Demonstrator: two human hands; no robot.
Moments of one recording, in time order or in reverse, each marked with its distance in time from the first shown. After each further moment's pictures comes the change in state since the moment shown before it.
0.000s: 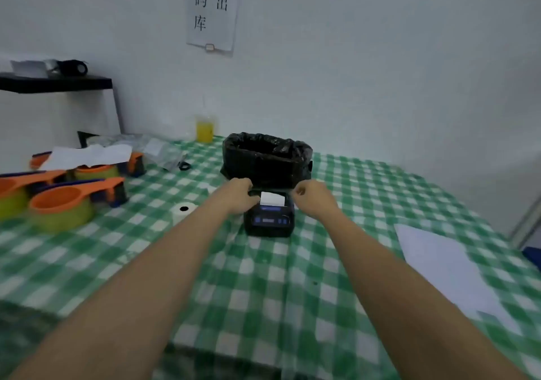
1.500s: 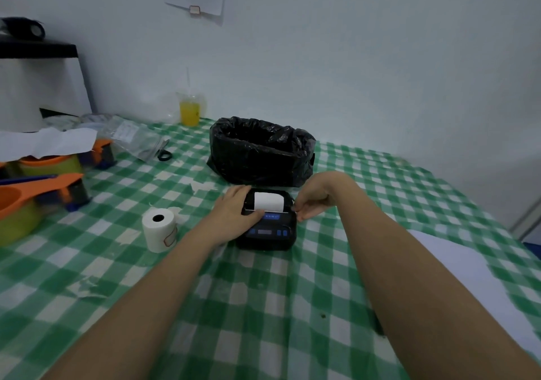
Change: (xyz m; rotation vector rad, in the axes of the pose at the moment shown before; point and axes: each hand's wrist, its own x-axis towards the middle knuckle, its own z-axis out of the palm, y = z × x) left_hand 0.032 -0.030 0.048 -0.200 -0.012 0.079; right_hand 0.086 0.011 -0.006 0.232 -0.722 0.557
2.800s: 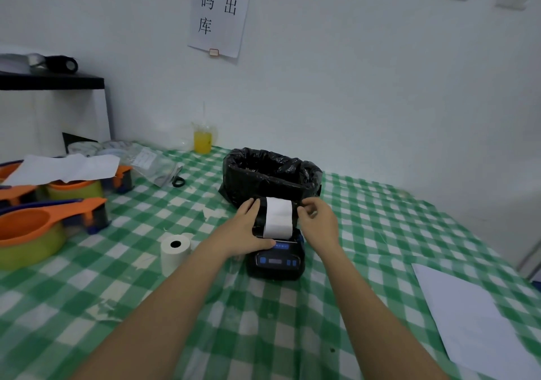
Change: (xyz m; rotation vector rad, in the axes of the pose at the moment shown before) left_hand 0.008 0.004 -0.025 0.033 -0.103 0.041; right_hand 0.007 0.017 0.054 0.212 0.892 -0.636
